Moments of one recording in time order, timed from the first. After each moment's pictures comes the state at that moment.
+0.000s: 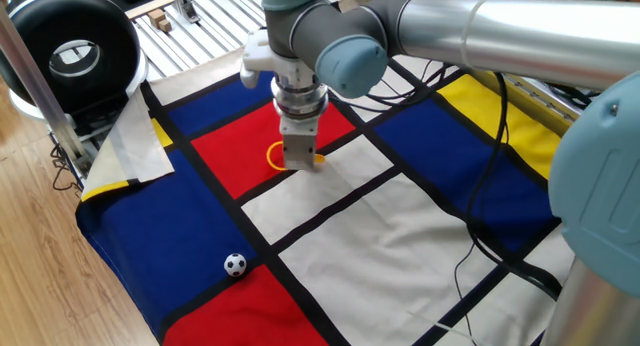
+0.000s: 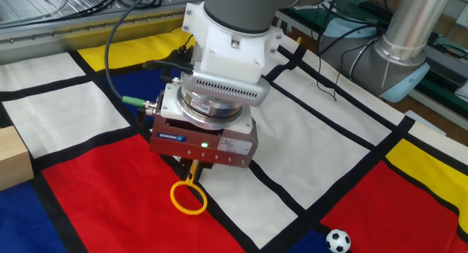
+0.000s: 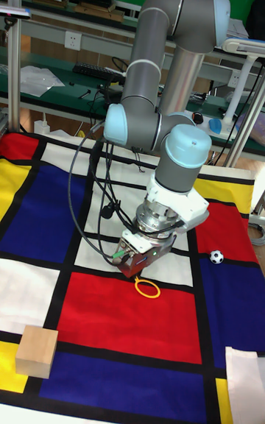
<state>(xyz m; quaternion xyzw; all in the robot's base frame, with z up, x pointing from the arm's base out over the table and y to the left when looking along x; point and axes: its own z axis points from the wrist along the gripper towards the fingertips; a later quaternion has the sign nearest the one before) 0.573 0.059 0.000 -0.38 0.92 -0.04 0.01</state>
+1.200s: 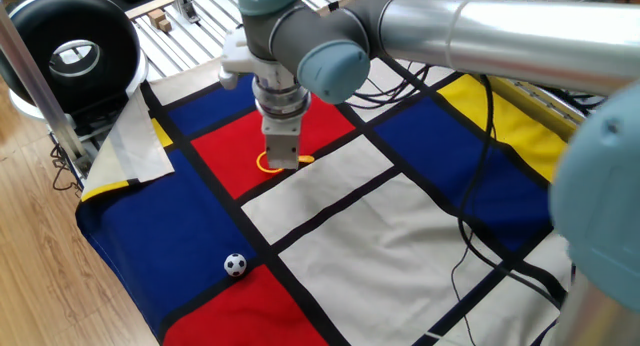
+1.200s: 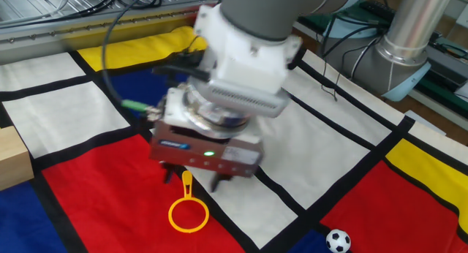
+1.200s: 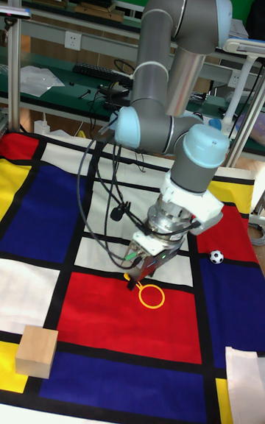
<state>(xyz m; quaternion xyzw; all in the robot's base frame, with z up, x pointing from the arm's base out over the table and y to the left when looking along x) 0.573 0.080 0.019 -0.38 0.92 -0.06 0.00</state>
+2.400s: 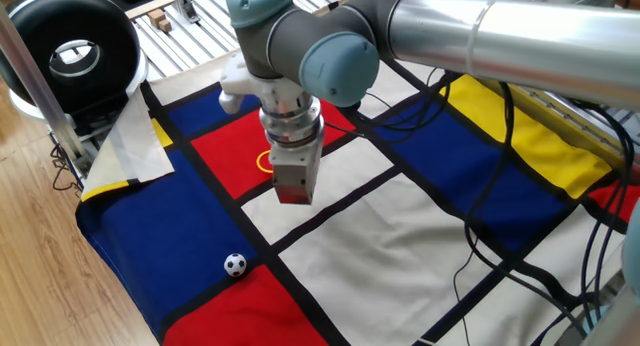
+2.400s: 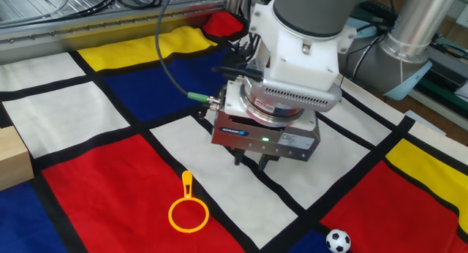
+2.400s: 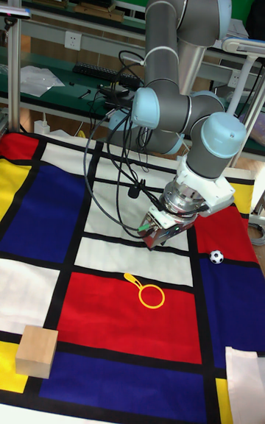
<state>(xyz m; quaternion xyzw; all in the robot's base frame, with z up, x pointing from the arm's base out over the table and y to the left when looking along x) 0.476 0.106 0.025 -0.33 0.94 -0.03 -0.08</state>
